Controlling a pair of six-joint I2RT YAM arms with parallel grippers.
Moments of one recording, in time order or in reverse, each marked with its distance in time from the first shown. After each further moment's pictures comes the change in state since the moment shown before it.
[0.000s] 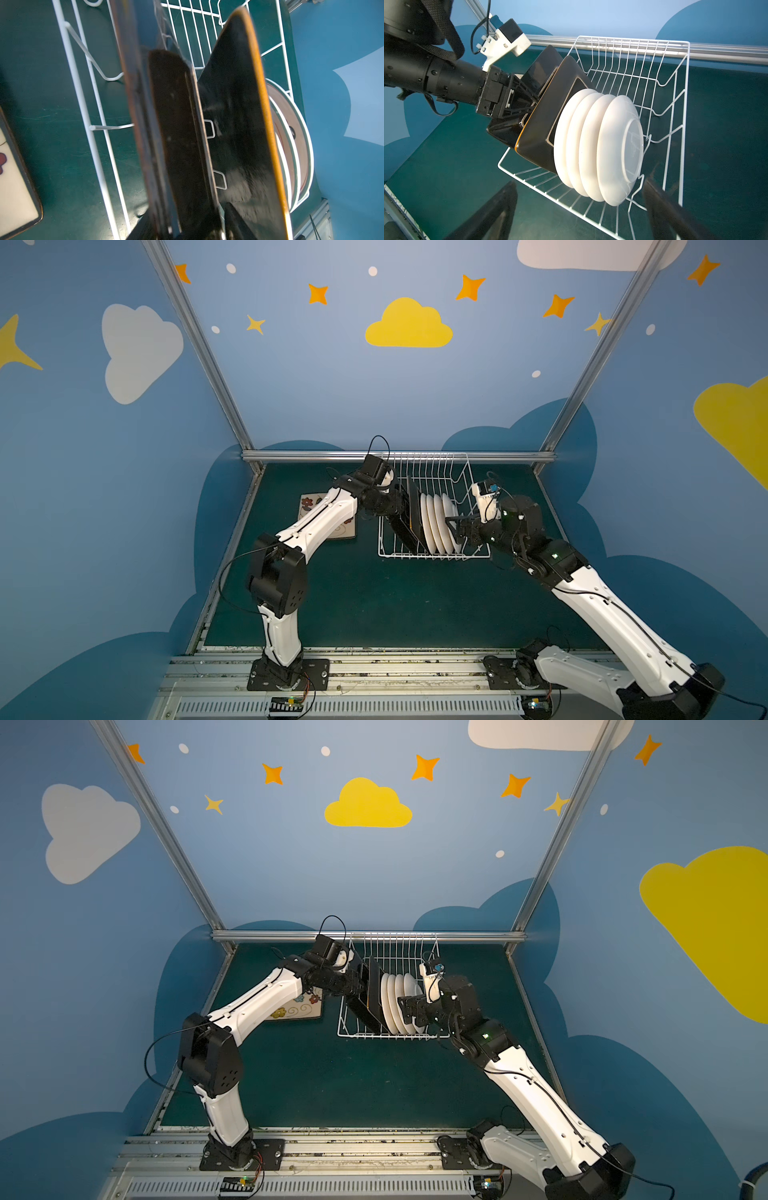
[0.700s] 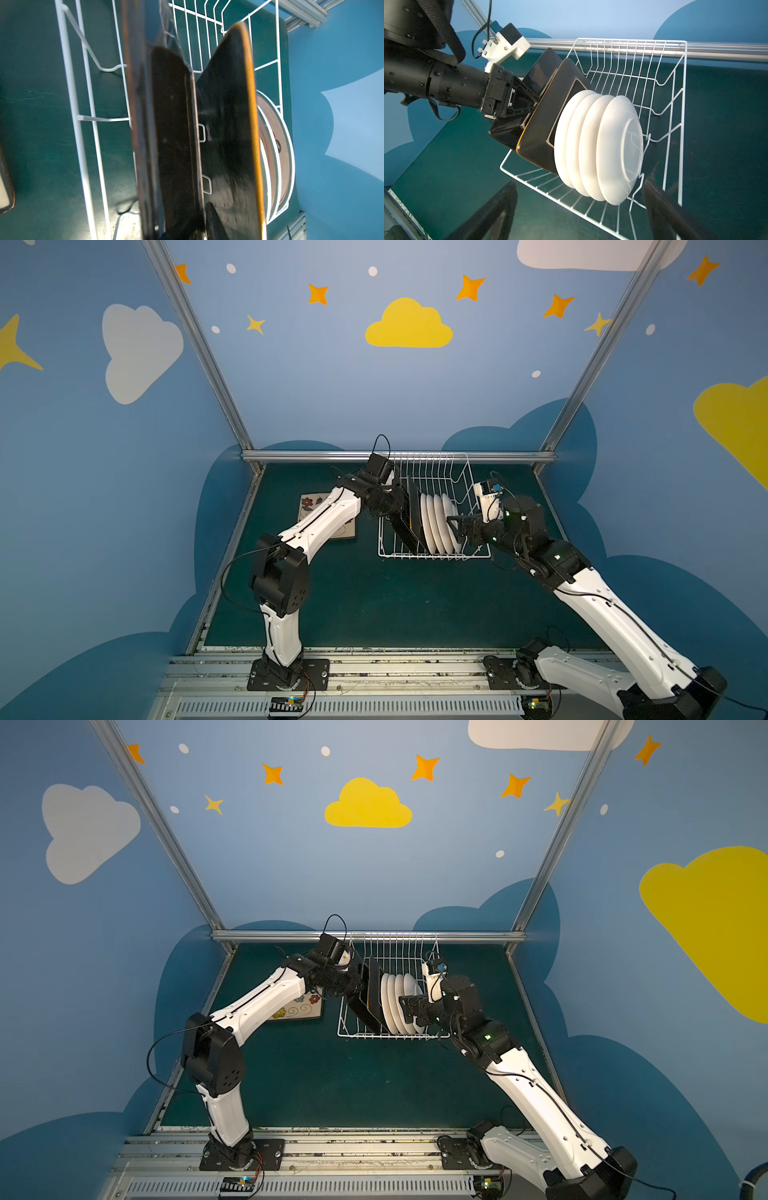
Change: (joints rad) left arm -0.022 0.014 0.036 -0.011 -0.016 -0.156; right arm -0.006 -0.013 0.000 -0.002 -0.003 0.018
